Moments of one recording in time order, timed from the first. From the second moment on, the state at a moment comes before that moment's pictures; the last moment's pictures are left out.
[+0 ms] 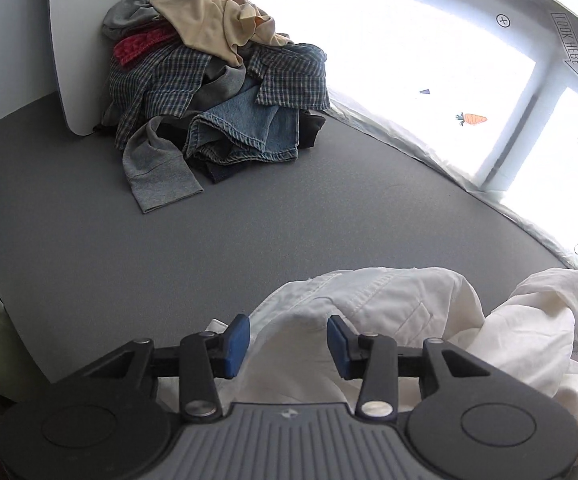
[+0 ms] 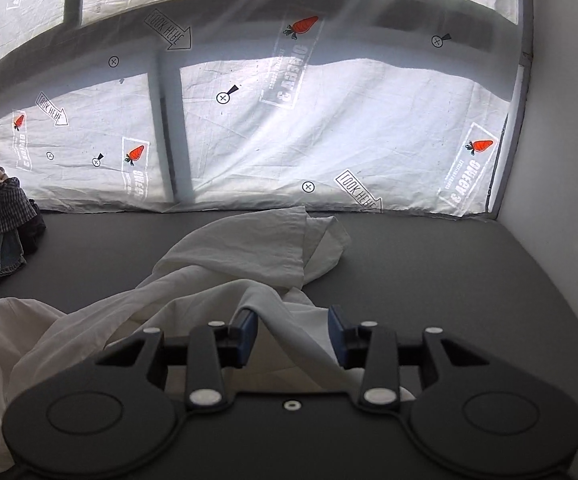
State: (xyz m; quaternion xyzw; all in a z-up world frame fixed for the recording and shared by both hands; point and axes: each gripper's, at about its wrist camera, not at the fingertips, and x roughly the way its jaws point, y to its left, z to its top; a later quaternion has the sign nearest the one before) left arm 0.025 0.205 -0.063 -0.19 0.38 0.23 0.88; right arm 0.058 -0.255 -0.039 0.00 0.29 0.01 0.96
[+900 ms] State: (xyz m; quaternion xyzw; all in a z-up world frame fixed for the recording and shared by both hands) left arm 0.176 0.179 -0.064 -0.08 0.40 0.12 0.90; right arm 0.129 -0.371 -0.024 0.09 0.32 -0.10 0.94
